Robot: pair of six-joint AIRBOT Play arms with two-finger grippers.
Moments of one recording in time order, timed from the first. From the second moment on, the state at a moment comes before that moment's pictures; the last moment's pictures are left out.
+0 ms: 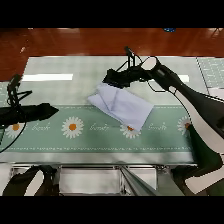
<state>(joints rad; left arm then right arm) 0.20 -0.73 0.61 0.90 -1.11 -1.30 0.41 -1.75 1.52 -0.67 0.88 1.49</state>
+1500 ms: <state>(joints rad) 0.20 -0.72 0.54 0.72 -1.00 -1.27 -0.02 -1.13 0.48 -0.62 0.78 1.50</state>
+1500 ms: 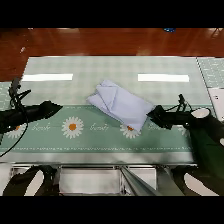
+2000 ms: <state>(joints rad) 0.20 -0.72 0.54 0.72 -1.01 -1.27 0.16 -1.40 0.86 -0.49 0.80 1.36</state>
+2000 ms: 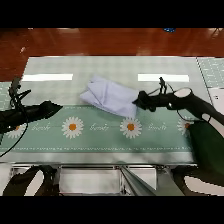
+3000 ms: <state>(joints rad) 0.20 -0.72 0.54 0.72 -1.01 -1.27 -0.23 -1.27 1.93 -0.92 1.38 1.70</state>
